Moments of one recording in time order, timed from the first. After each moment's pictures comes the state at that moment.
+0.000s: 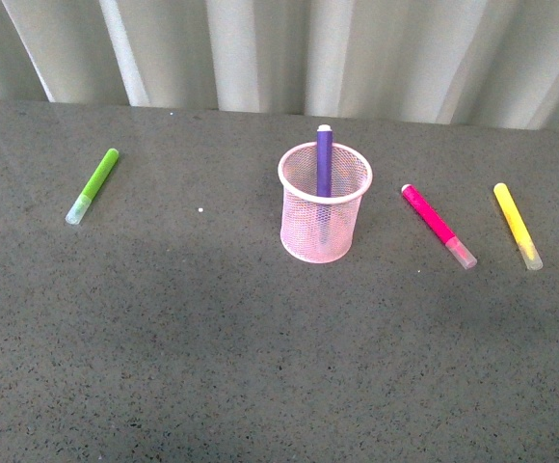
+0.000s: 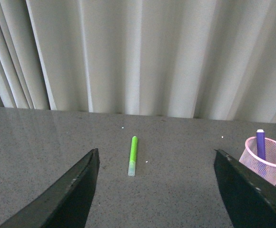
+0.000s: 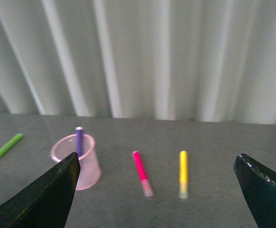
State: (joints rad) left arm 0.00 0.00 0.01 0.00 0.00 -0.01; right arm -0.02 0.07 0.05 -0.02 -0.18 0.07
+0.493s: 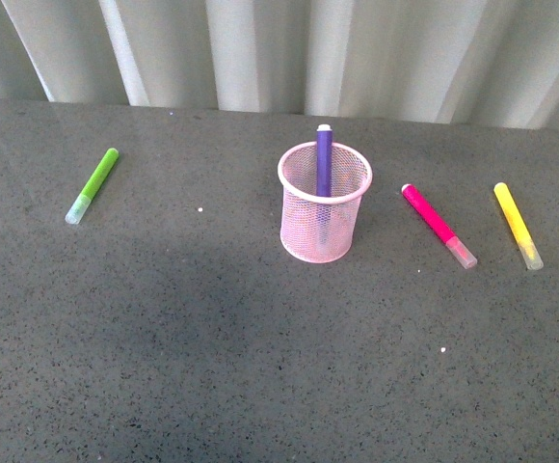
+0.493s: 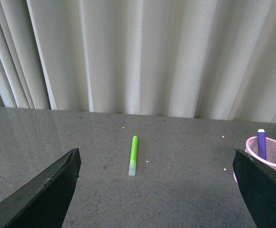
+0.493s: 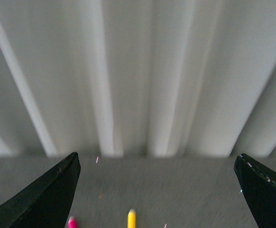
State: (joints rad) left arm 0.00 0.00 0.01 0.00 0.00 -0.01; right arm -0.03 1.52 0.85 0.31 0.03 -0.03
